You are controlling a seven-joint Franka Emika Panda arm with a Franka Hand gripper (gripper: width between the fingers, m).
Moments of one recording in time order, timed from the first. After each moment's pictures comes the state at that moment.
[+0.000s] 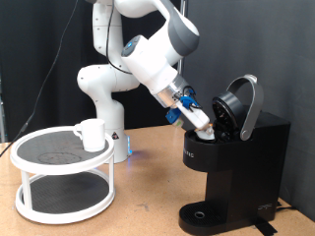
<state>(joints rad) 0.14 -0.15 -0.09 -2.40 1.04 2.28 1.94</state>
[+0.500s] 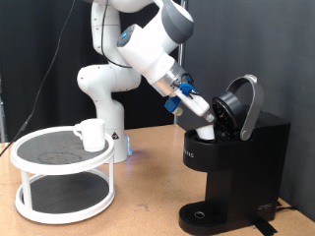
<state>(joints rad) 0.13 -0.20 -0.09 -2.41 0.94 2.23 2.00</state>
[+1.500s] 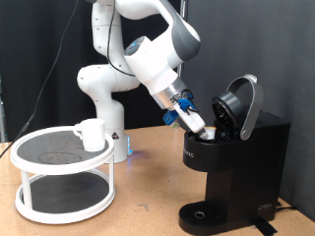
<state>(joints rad) 0.14 -0.16 -0.05 -2.48 1.01 2.41 1.96</state>
